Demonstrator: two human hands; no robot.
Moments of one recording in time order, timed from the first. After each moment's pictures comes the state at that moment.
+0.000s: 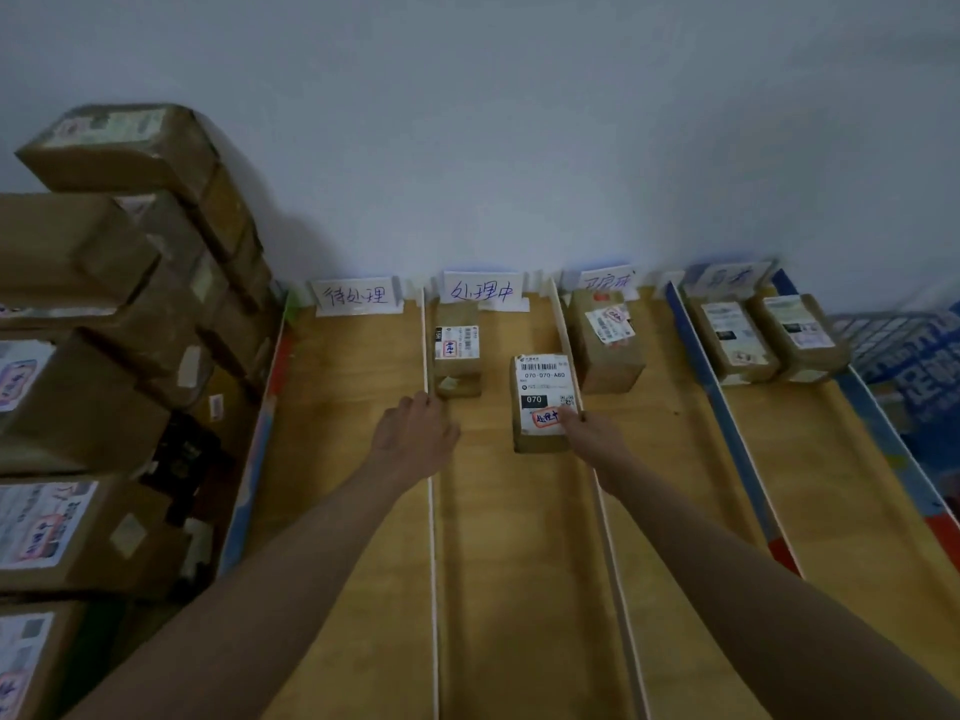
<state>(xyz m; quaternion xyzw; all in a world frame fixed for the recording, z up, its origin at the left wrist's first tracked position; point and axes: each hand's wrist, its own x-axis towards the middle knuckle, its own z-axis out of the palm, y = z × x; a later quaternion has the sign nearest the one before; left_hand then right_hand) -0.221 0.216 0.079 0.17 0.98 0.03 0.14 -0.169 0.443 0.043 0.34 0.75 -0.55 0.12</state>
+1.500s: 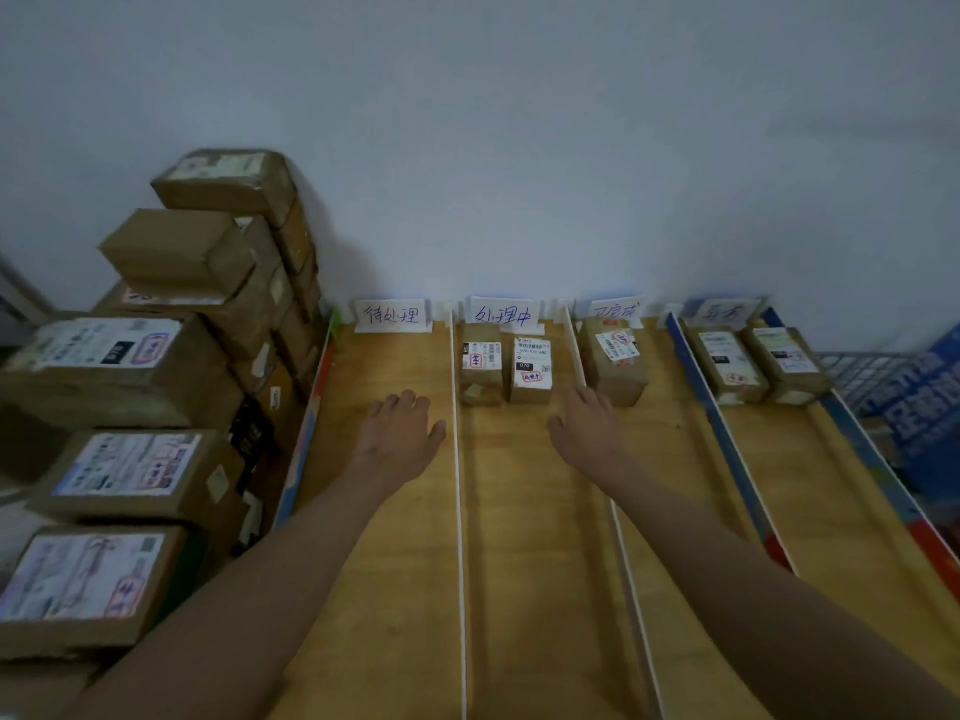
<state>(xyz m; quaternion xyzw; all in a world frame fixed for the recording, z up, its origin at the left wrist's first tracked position) -0.170 0.143 0.119 0.15 0.99 -0.01 0.06 -0.122 0.382 0.119 0.13 0.97 -0.19 0.04</state>
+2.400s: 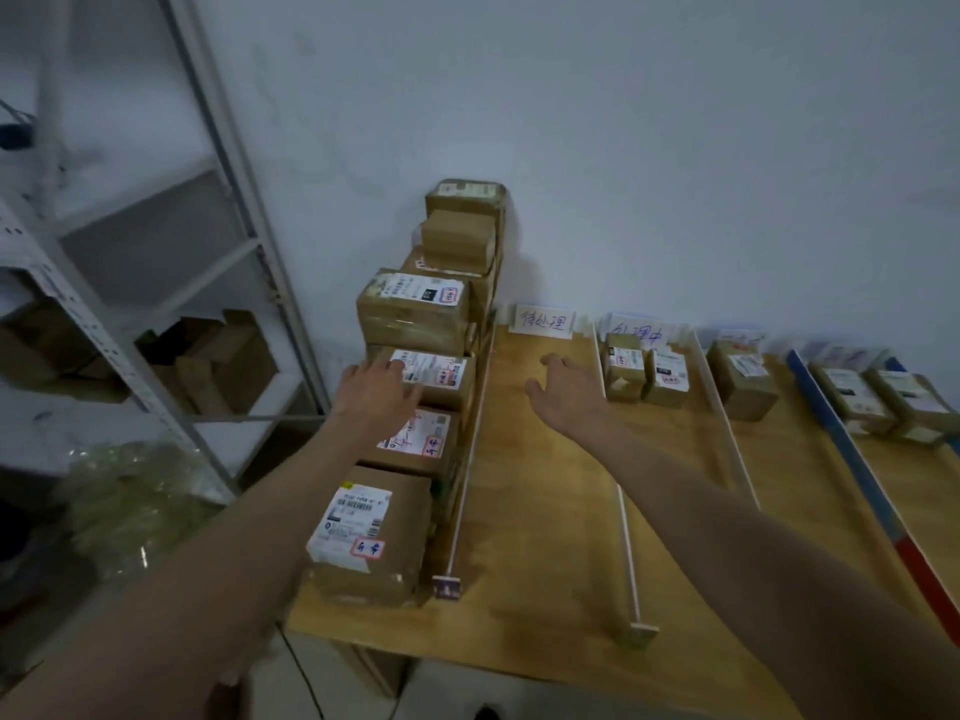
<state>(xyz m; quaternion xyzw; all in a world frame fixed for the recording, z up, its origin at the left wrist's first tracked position) -0.033 -0.190 0.210 0.04 1.00 0.02 -0.02 -0.032 0.061 0.212 0.00 0.98 -0.20 0.01</state>
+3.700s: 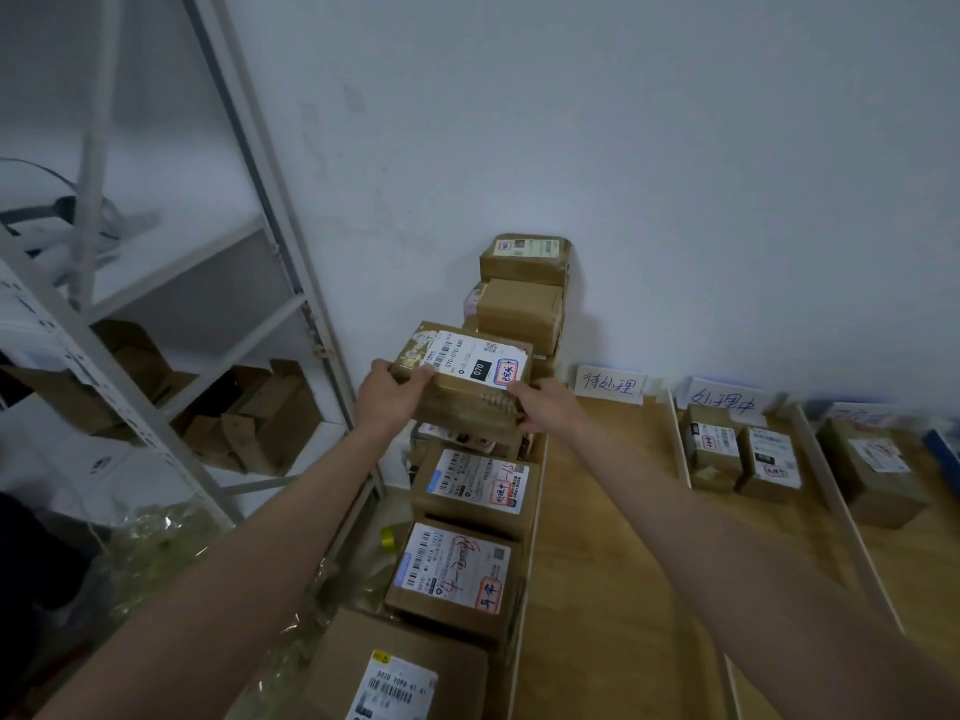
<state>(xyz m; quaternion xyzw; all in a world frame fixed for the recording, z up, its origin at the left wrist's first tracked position) -0.200 -0.242 0.240 -0.19 0.87 0.46 -0.08 -0.211 -0.033 0.236 0.06 0.80 -0.57 0.16</state>
